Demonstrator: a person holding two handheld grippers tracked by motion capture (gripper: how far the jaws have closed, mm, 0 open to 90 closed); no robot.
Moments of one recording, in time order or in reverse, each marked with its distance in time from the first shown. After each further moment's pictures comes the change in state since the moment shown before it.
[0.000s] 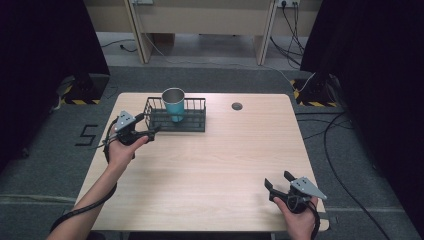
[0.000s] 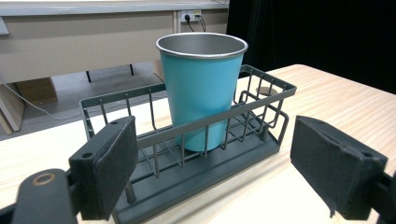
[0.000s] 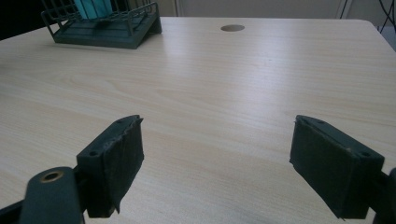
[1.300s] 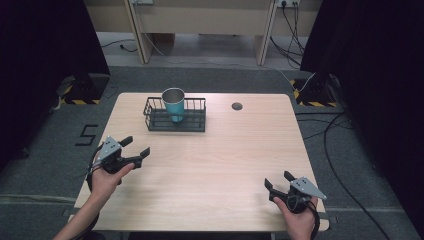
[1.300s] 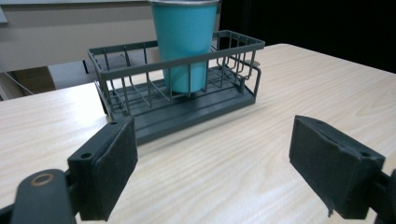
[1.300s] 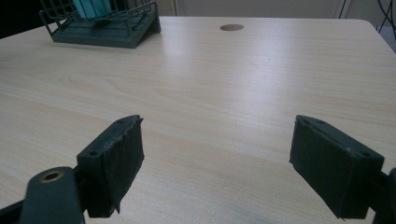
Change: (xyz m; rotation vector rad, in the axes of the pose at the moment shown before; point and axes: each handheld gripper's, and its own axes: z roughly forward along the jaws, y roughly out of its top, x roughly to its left) left arm -0.014 -0.047 -0.072 0.023 -0.010 0.014; right arm 0.000 0.000 0.000 0.002 -0.006 -0.003
